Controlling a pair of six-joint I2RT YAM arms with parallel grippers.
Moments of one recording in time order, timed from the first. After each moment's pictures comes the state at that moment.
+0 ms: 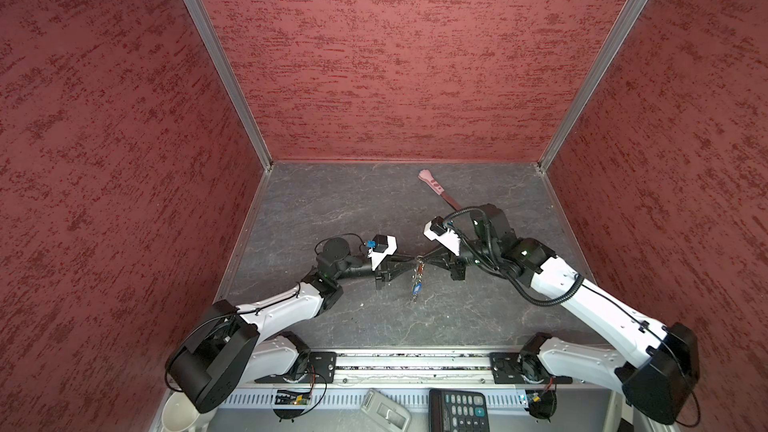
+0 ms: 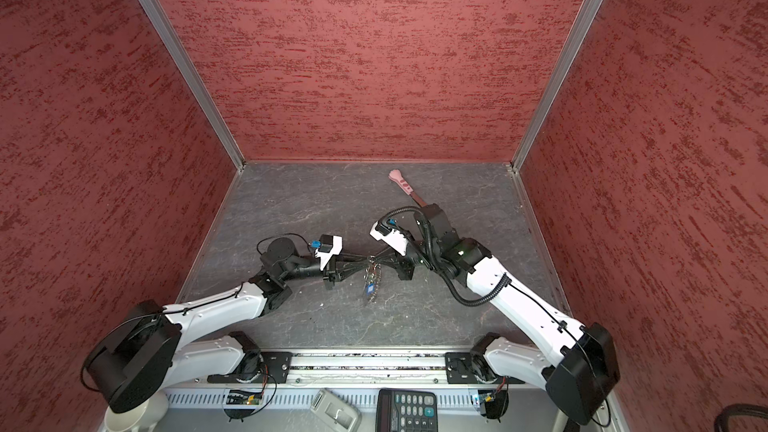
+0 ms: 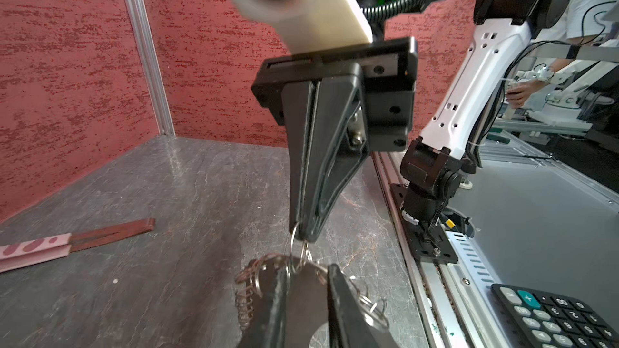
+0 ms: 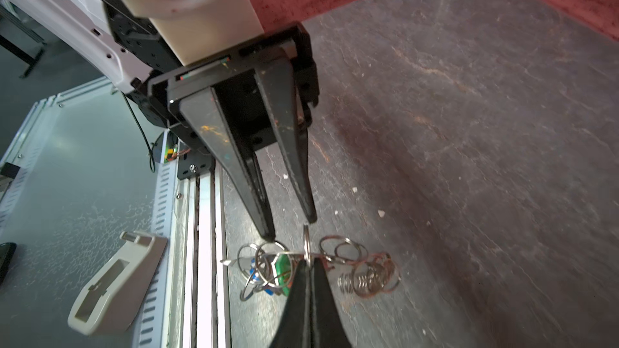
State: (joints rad) left arm -0.61 1.21 0.41 0.78 0.81 -0.01; right arm 0.64 1.17 1.00 -0.55 -0.65 -0.28
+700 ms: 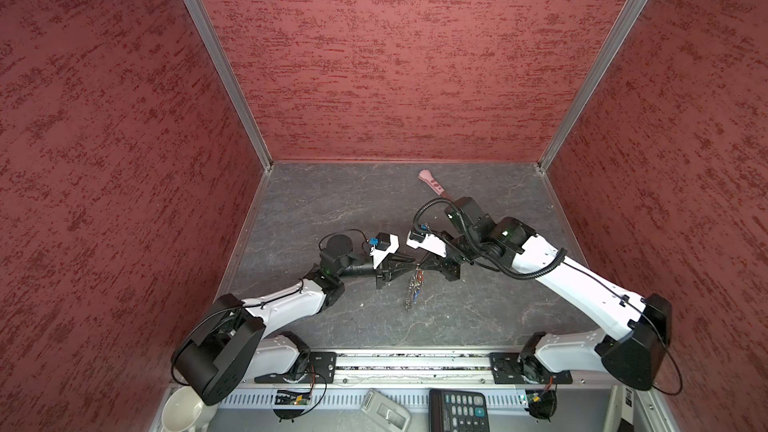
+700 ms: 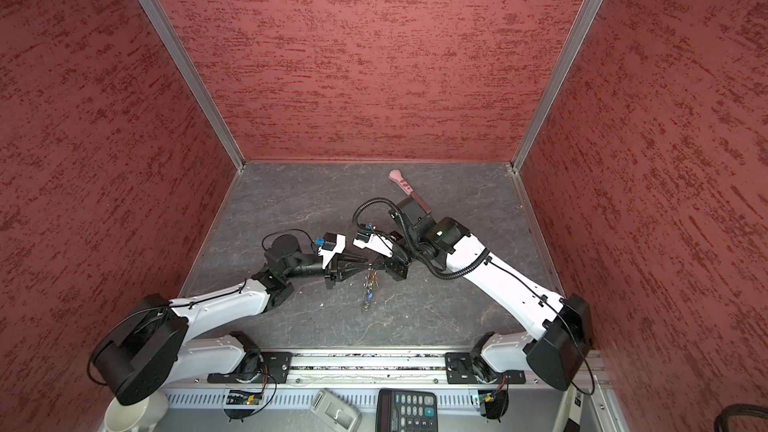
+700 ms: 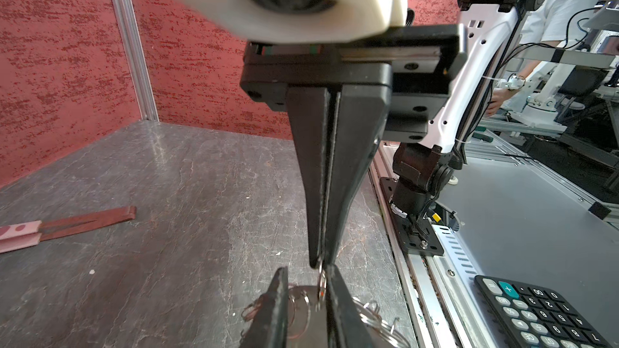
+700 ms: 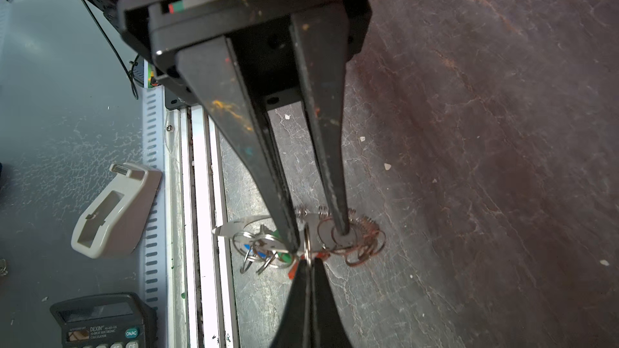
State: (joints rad) left arm -0.61 1.26 0.43 0.79 0.88 -0.05; right arm 0.73 1.34 1.25 -0.89 -0.51 -0.44
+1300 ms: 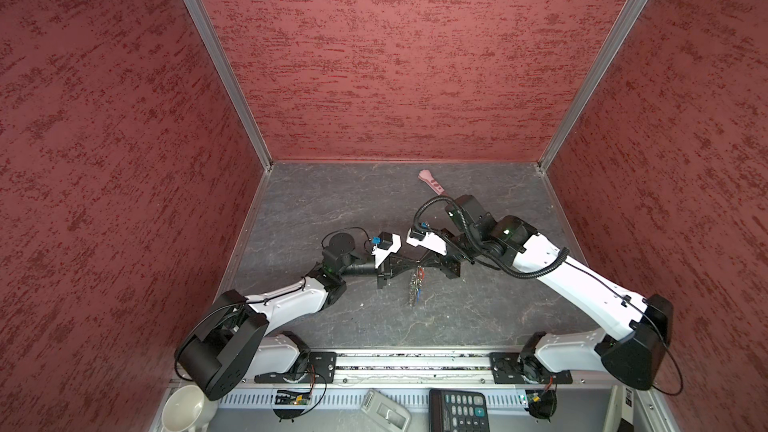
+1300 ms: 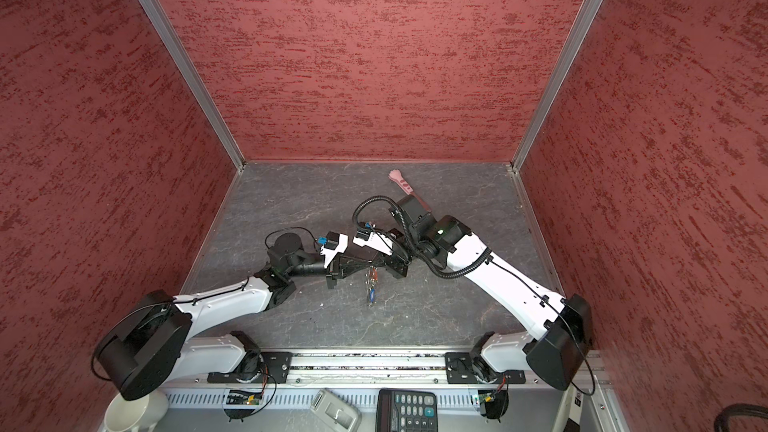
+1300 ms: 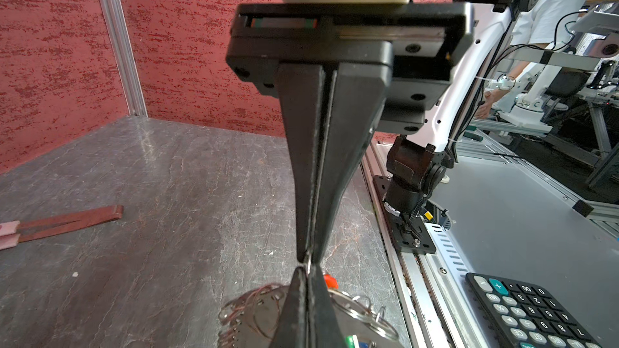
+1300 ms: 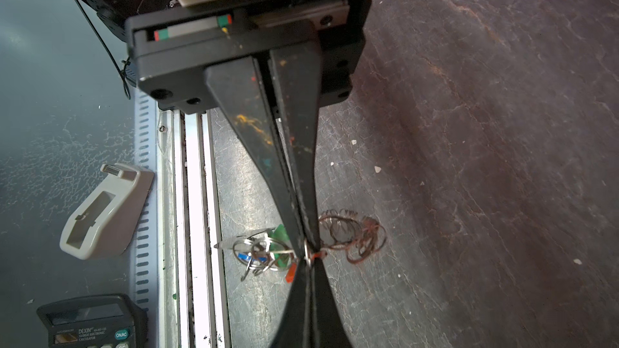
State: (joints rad) left arm -0.62 1.29 0.45 0.79 0.89 -0.06; right arm 0.74 1.34 1.25 -0.87 -0.48 -0.45
